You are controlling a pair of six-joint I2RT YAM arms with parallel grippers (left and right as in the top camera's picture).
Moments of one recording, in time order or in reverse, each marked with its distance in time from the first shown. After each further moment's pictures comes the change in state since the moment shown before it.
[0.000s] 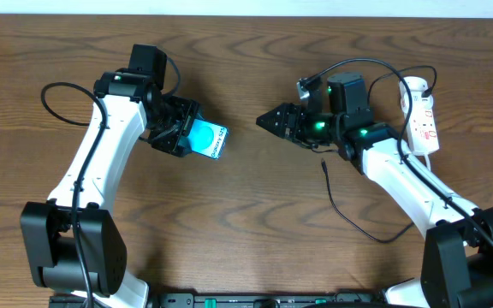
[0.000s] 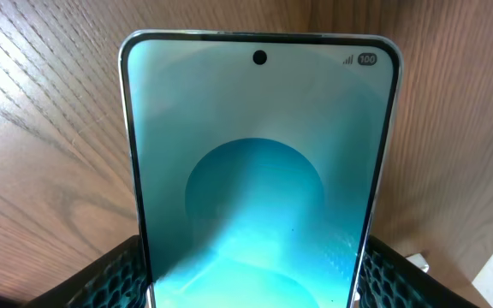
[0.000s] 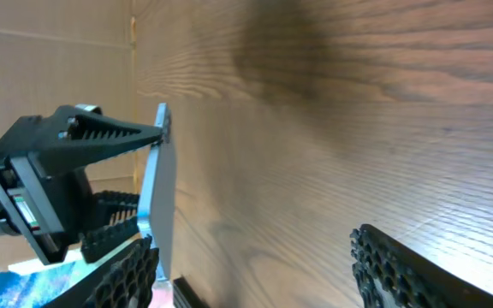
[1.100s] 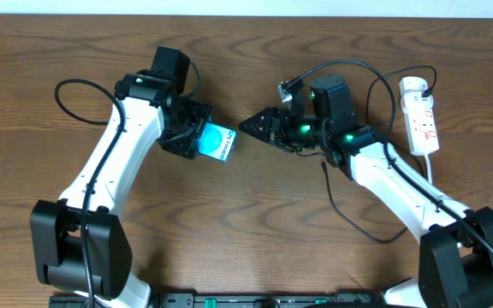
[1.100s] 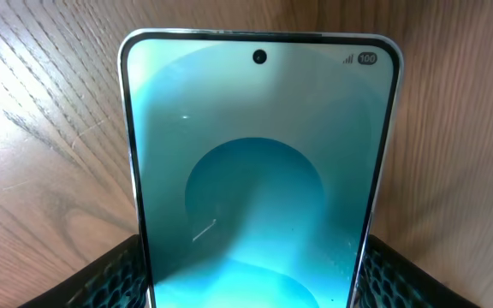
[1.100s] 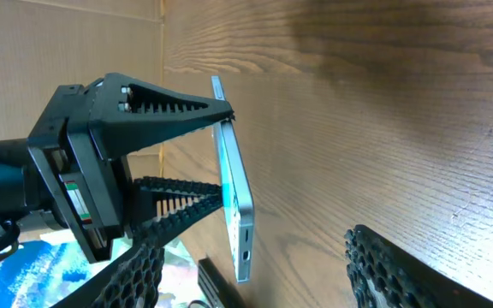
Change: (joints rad) left arm -0.097 0.000 0.000 0.014 -0.133 -0.100; right arm 0.082 0.000 0.000 0.069 -0.026 0.082
